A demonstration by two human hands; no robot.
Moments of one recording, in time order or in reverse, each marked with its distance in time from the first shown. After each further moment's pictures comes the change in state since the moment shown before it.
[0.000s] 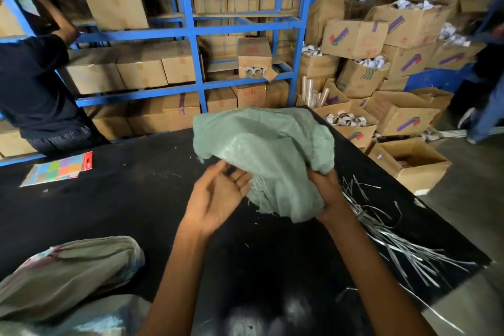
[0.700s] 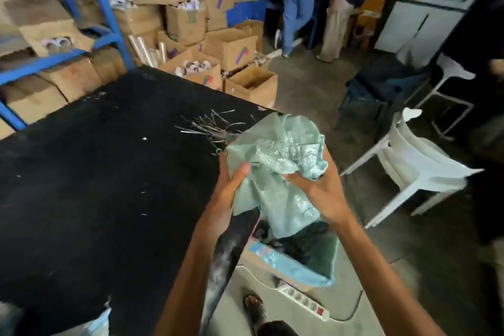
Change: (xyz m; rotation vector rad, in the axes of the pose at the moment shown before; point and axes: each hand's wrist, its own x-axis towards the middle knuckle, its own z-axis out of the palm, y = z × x) left_hand -0.118 -0.190 0.125 0.502 -0.402 -0.328; right_hand -0.295 -0.035 -0.127 -0.536 0.633 -0.223
